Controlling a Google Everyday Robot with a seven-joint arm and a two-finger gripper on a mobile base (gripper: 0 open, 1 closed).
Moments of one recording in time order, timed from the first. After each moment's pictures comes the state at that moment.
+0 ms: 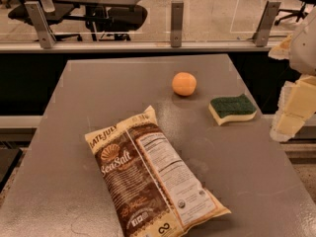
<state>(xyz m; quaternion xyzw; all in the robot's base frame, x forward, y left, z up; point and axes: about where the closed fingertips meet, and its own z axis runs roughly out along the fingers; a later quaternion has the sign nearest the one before) 0.438 -0.217 0.976 -0.60 0.78 -0.03 0.16</state>
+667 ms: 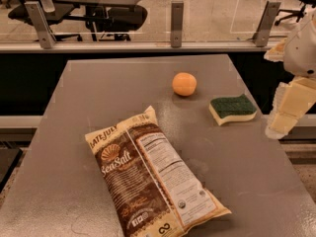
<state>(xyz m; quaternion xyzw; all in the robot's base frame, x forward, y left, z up) 0.454 -0.218 0.963 -0.61 0.78 -0.03 0.16</state>
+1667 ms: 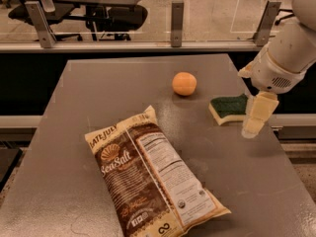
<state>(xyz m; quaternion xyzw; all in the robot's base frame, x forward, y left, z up) 0.520 -0.218 0.877 -0.64 0.76 0.00 0.15</state>
